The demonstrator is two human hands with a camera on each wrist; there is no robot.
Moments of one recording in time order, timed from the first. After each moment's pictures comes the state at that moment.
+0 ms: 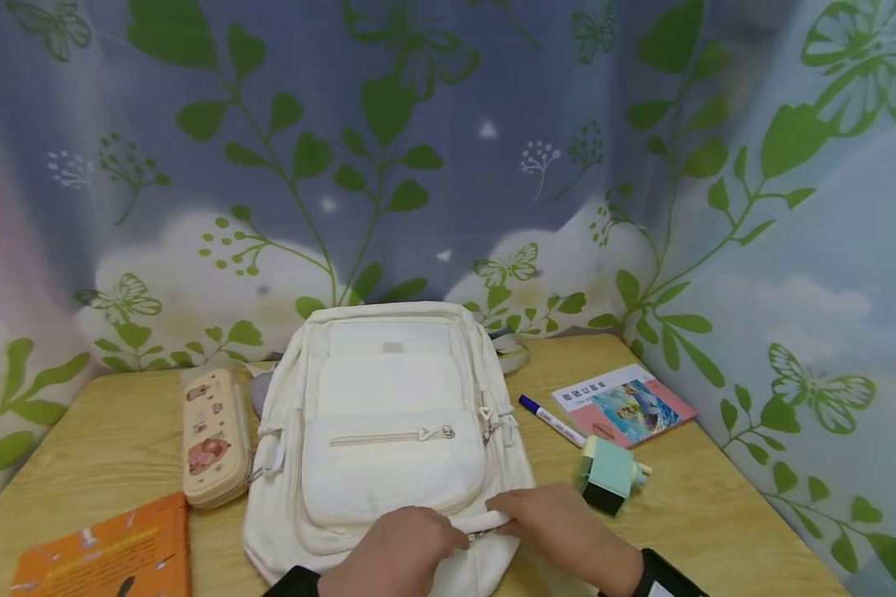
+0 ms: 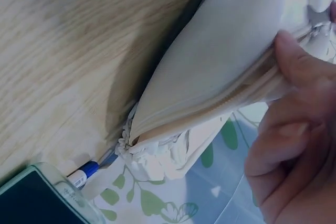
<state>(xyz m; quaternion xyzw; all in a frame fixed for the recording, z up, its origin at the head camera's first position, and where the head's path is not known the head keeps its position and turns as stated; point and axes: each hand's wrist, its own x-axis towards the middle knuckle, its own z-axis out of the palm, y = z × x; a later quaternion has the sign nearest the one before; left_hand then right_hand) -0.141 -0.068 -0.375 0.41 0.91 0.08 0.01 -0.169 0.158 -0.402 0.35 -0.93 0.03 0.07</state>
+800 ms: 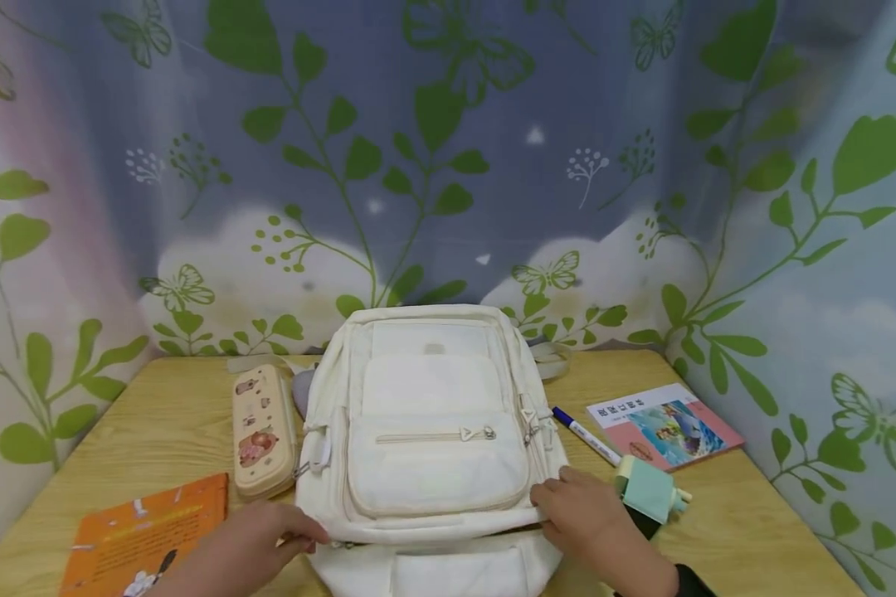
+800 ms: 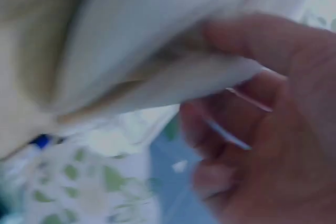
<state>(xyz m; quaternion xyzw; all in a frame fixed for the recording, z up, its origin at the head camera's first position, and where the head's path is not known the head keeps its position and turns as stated) -0.137 -0.235 -0.379 0.24 0.92 0.29 0.12 -0.179 0.150 -0.388 0.31 -0.95 -0.04 0.06</state>
